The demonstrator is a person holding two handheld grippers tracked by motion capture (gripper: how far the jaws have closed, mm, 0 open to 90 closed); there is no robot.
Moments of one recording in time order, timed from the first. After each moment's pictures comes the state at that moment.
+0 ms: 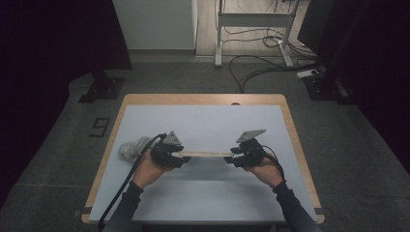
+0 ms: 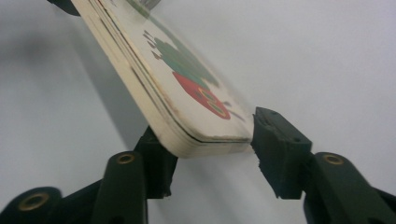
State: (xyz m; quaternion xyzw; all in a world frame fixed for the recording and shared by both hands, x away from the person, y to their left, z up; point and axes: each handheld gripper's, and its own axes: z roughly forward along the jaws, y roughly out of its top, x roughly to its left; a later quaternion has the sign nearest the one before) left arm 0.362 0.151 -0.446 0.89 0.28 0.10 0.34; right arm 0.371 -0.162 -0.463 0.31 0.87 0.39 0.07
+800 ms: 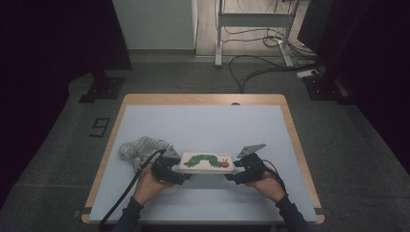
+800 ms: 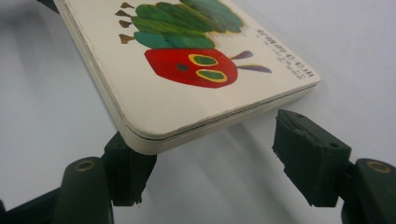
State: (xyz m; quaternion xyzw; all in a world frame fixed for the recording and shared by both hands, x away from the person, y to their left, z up) left arm 0.336 0.154 -0.488 0.88 0.32 0.06 0.34; right arm 0.344 -0.167 -0.501 0.31 0.87 0.38 0.04
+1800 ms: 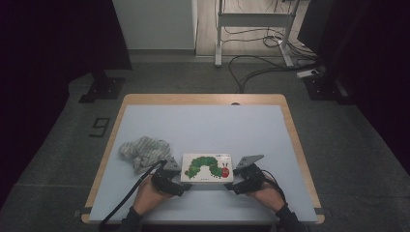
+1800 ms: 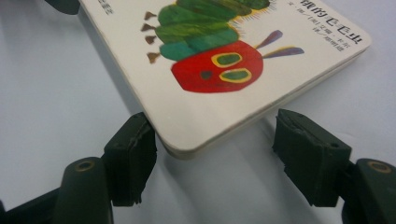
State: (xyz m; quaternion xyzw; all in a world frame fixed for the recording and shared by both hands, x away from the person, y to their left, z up) left arm 0.314 0.154 -0.511 0.90 0.29 0.06 0.32; right arm 0.322 -0.165 -0.522 0.29 0.88 0.37 0.04
